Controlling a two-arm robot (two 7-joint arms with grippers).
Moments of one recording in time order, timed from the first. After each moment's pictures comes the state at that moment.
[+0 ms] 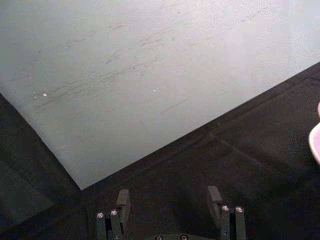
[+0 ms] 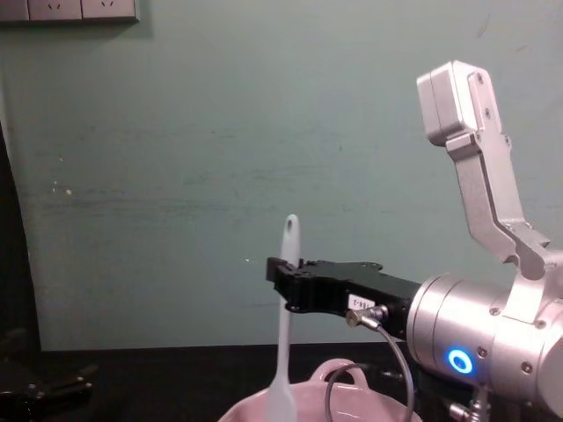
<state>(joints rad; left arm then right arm) -0.20 0.60 0.45 -1.41 -0.25 -0.12 0.03 0.31 0.15 -0.43 -1.44 0.31 0.07 0.28</state>
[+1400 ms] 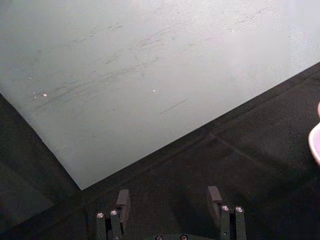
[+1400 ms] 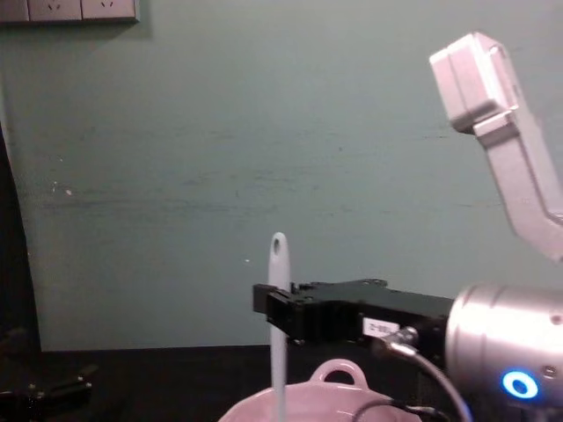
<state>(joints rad) -0.20 0.60 0.45 -1.41 -0.25 -0.12 0.03 0.21 0.24 -0.44 -1.65 0.32 0.21 0.35</state>
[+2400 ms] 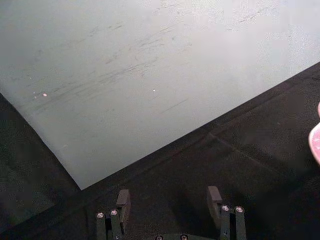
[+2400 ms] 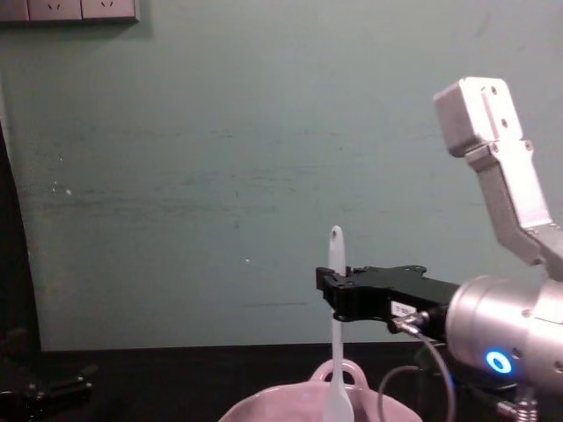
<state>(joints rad) -0.20 0.60 0.45 -1.41 -0.25 -0.12 0.03 0.31 0.17 -0.39 -1.44 0.21 0.10 0.22</state>
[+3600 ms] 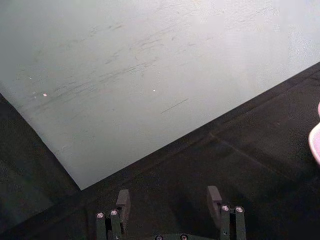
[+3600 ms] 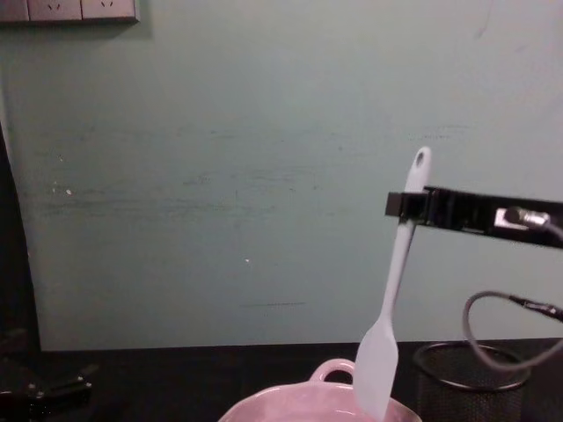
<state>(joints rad) -0.20 0.60 0.45 -1.41 -0.25 -0.12 0.03 0.16 0.25 -0.23 -1.79 0.49 0.34 0.21</state>
